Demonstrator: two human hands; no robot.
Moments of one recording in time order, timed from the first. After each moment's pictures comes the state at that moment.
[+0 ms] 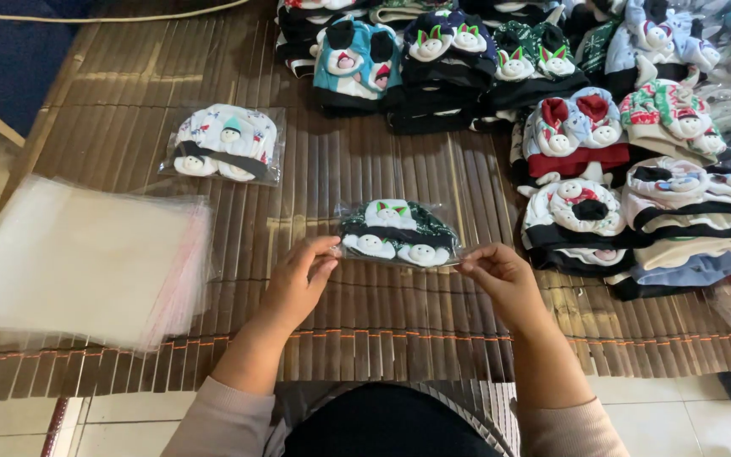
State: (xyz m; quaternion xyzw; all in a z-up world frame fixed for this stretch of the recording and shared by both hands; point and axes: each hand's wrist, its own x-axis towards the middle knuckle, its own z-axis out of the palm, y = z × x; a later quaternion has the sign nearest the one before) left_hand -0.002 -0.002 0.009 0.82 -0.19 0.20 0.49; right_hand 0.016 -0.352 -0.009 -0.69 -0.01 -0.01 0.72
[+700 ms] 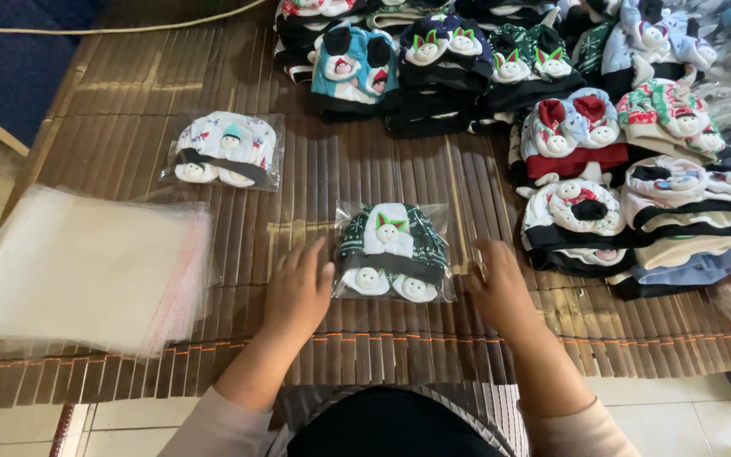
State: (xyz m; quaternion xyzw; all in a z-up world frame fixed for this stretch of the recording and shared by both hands) left_hand -0.014 -0.011 0.010 0.93 -0.10 0.25 0.25; right_hand 0.011 -0.349 0.016 -0.93 -0.15 -0.16 0.30
